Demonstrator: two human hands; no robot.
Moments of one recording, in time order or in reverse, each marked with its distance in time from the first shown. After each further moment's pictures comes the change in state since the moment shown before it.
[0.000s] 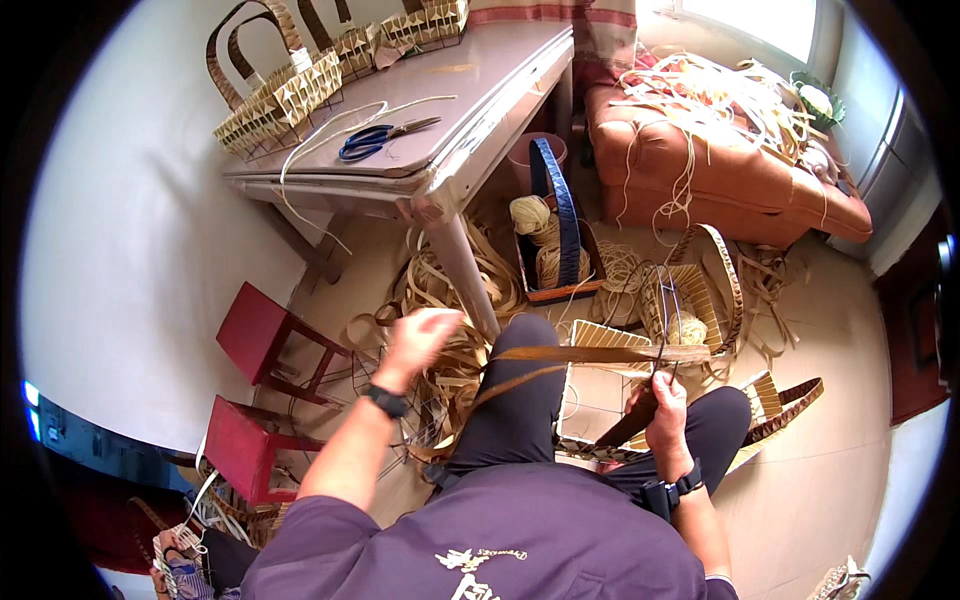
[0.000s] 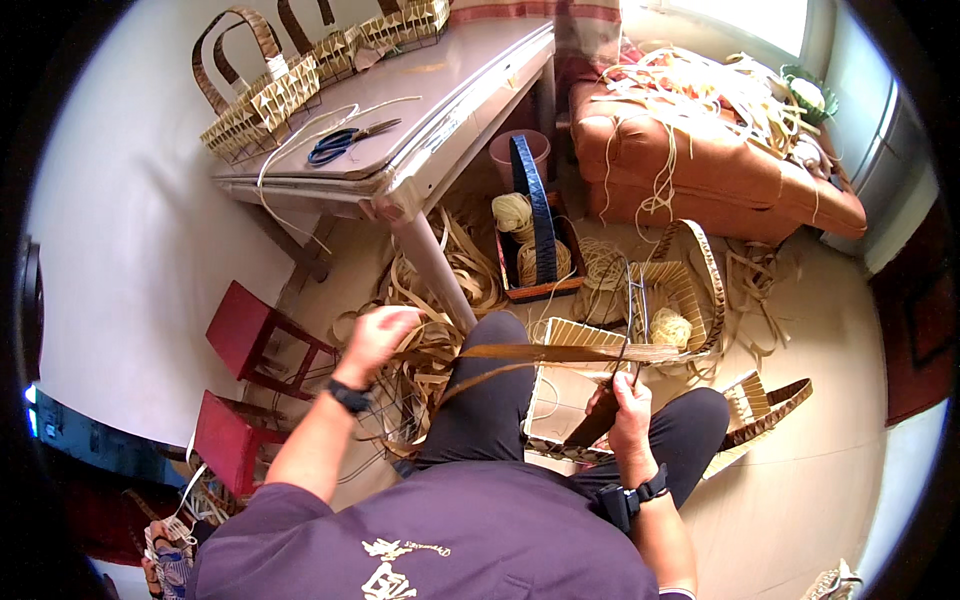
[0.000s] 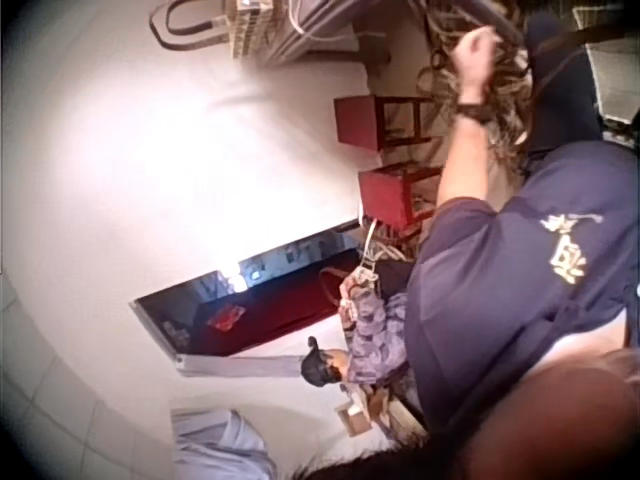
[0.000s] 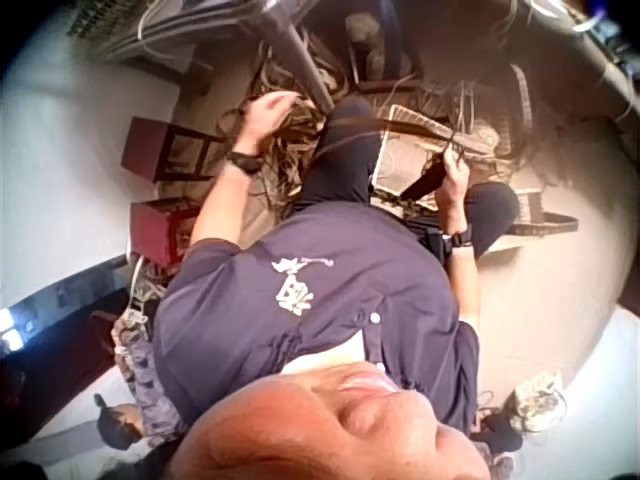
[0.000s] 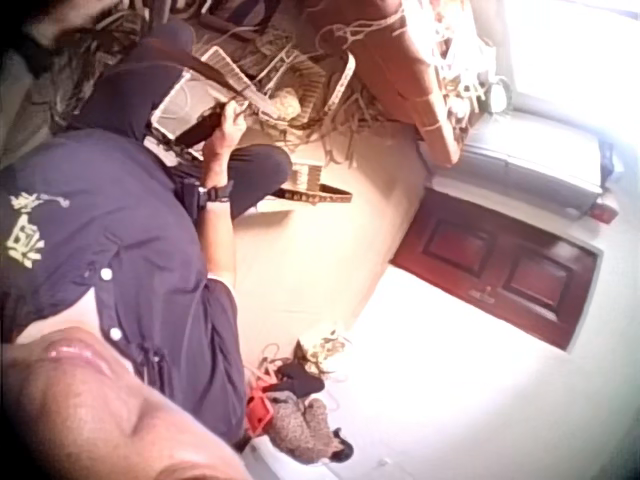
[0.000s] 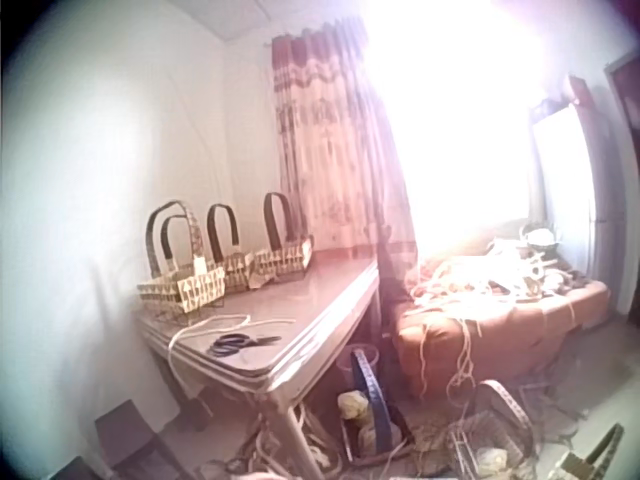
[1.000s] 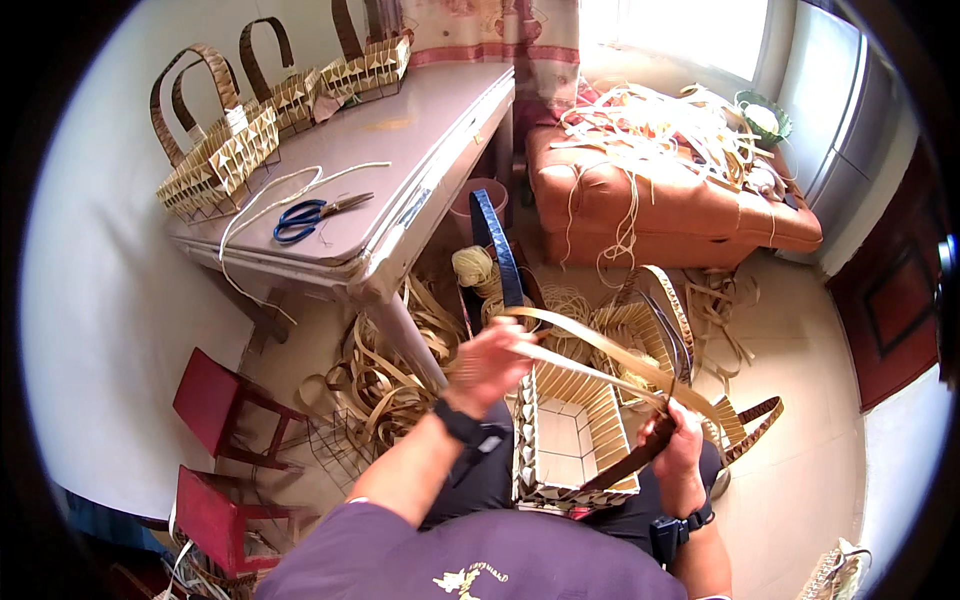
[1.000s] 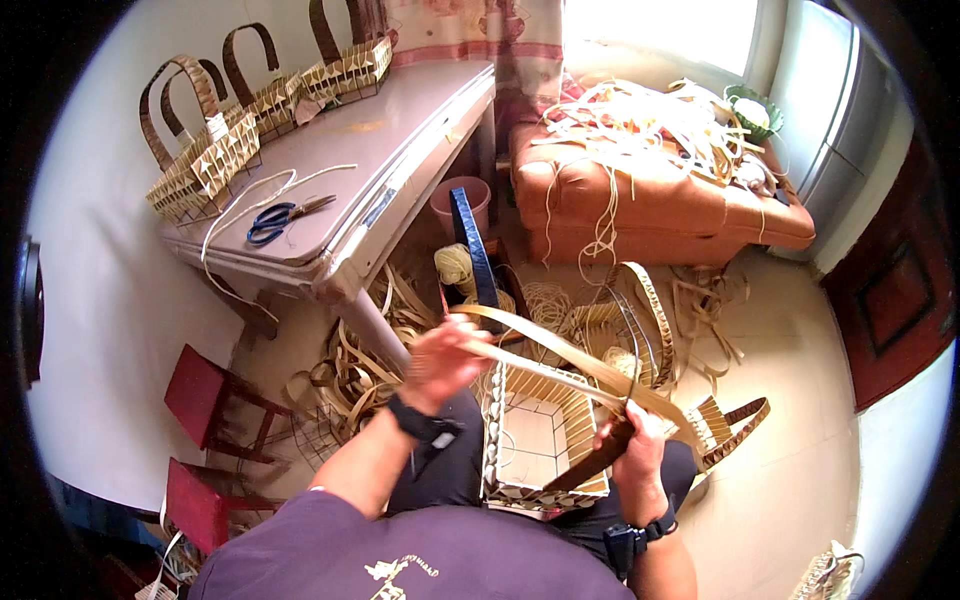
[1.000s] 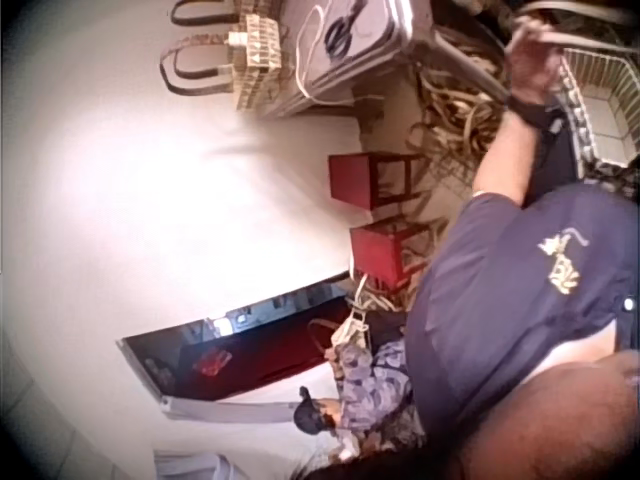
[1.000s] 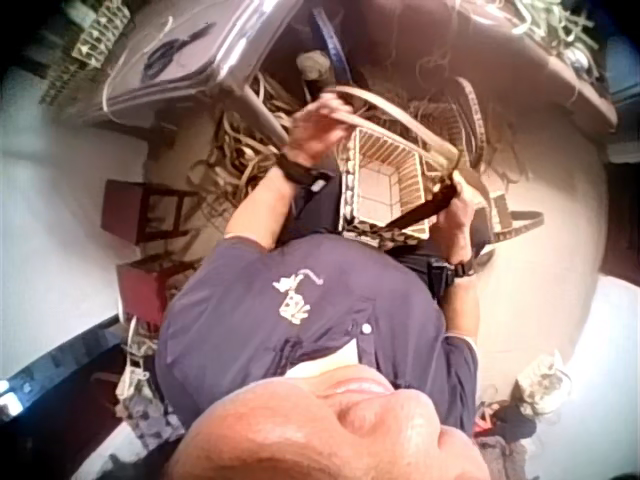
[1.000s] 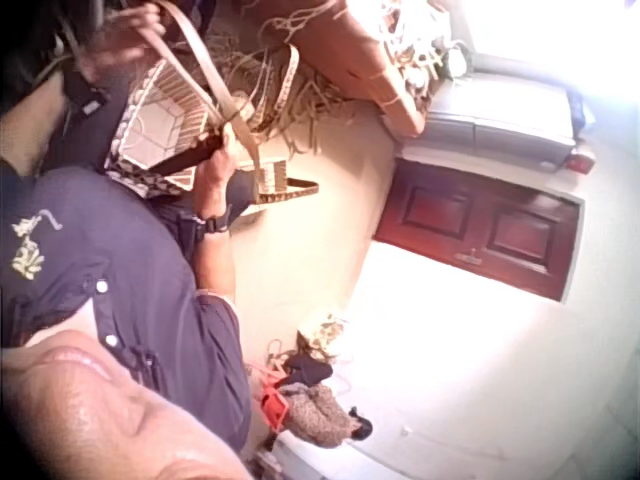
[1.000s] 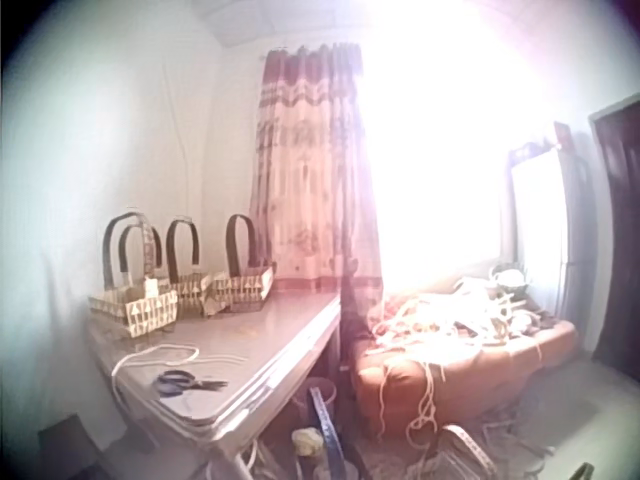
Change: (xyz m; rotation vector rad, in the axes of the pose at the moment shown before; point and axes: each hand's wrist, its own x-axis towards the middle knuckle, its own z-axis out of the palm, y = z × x) left_hand 0.107 0.092 0.147 -1.763 -0.587 -0.294; right_hand 0.009 -0.107 0.019 0.081 0.219 -0.019
